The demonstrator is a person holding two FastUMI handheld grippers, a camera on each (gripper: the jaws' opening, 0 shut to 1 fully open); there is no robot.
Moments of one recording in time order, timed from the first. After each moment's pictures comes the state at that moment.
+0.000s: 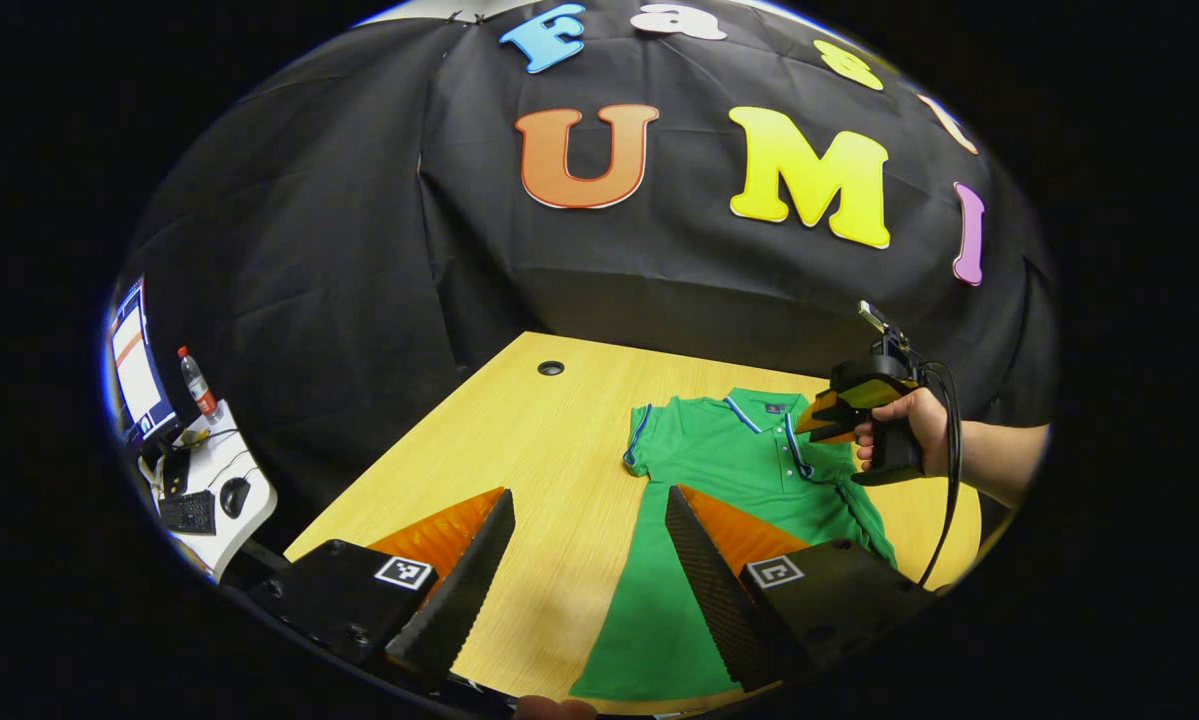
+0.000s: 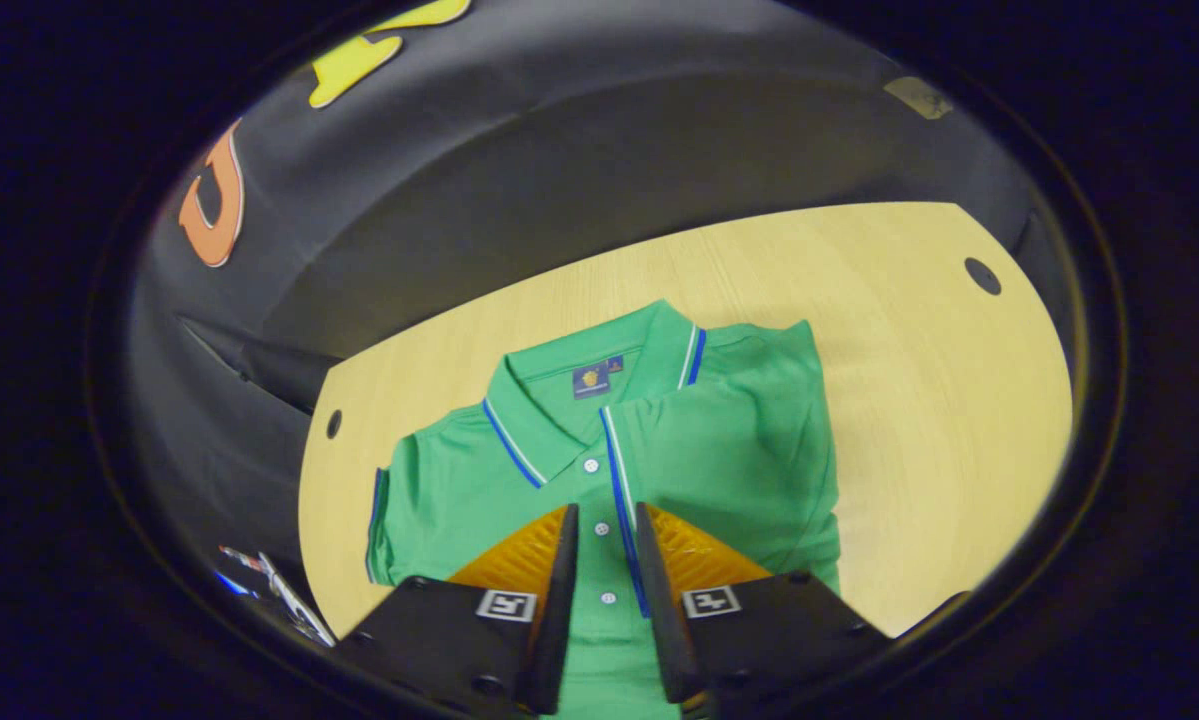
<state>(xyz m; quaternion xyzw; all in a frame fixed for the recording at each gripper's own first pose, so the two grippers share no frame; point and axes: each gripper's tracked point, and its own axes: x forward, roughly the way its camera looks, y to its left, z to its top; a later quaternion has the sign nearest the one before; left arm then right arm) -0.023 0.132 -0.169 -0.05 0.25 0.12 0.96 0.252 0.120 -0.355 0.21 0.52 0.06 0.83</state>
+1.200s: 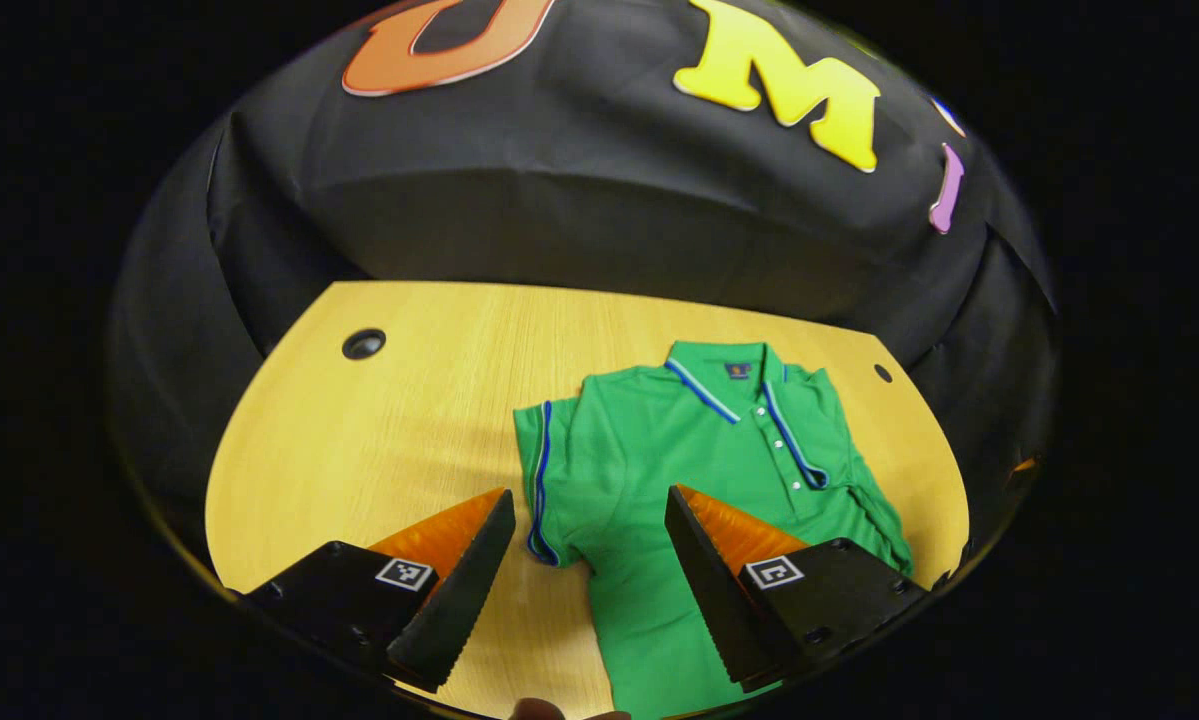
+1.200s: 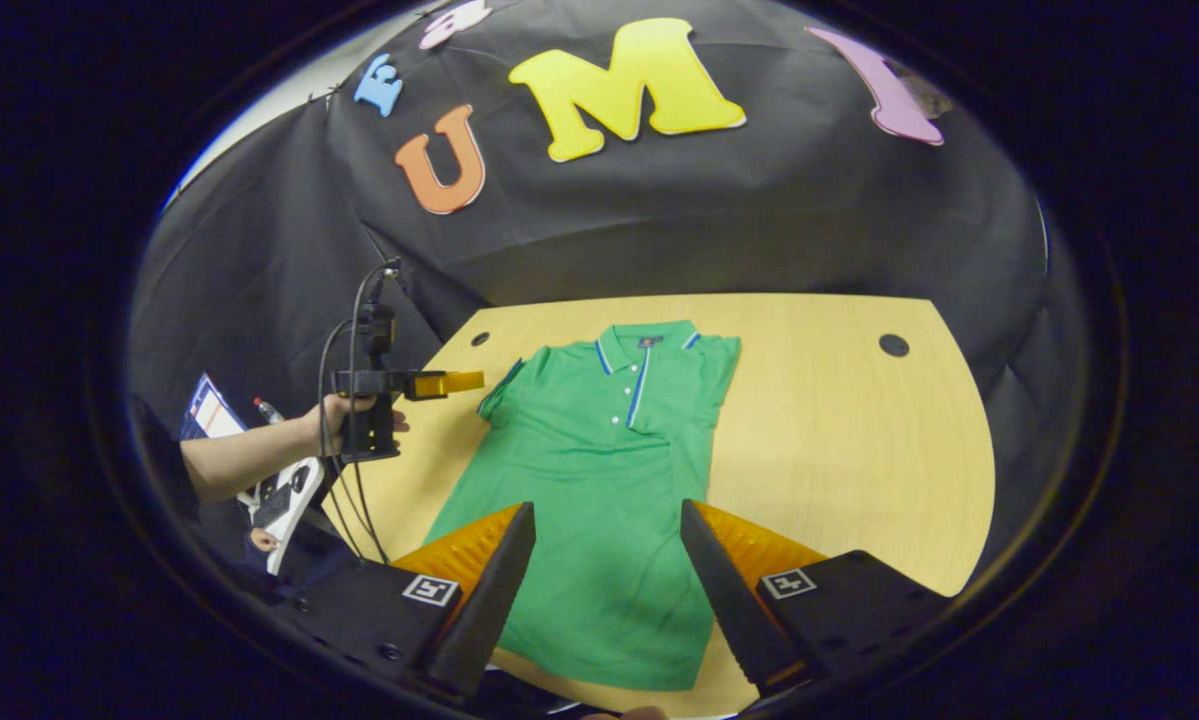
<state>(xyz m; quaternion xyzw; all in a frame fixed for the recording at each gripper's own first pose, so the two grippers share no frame) 0.193 0.126 -0.321 -0.07 0.39 -0.08 0.91 0.016 -0.007 -0.223 0.12 0.43 0.21 0.87</state>
